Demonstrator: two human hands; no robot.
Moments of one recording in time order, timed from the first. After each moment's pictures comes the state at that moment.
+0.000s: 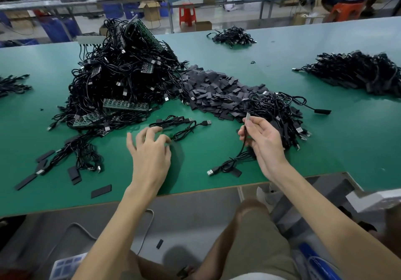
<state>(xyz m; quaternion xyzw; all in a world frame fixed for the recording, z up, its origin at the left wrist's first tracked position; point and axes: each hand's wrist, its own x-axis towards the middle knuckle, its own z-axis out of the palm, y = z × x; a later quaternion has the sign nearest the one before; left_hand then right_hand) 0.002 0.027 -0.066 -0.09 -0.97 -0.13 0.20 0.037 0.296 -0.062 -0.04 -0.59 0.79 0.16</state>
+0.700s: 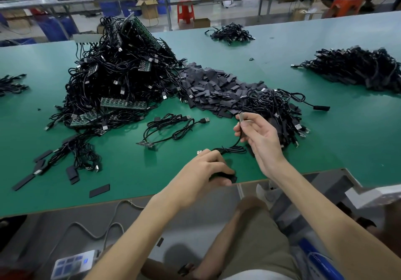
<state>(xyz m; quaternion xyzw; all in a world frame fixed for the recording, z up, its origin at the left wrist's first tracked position) 0.043 0.090 -0.062 -0.46 -0.84 -0.29 0.01 0.038 0.296 -0.065 0.00 -0.61 0.77 0.16</state>
